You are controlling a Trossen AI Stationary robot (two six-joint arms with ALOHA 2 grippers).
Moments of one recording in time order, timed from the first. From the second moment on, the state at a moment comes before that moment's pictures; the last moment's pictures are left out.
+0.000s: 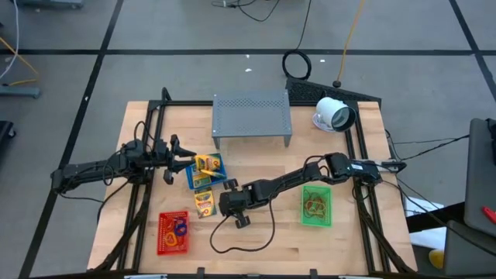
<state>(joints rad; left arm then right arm) 0.23 0.11 0.02 0.15 0.23 -0.17 0.23 2.34 1.77 -0.39 0.07 -0.16</state>
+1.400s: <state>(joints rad) 0.23 0.11 0.02 0.14 0.28 -0.20 0.28 2.31 1.74 -0.85 0.00 -0.30</state>
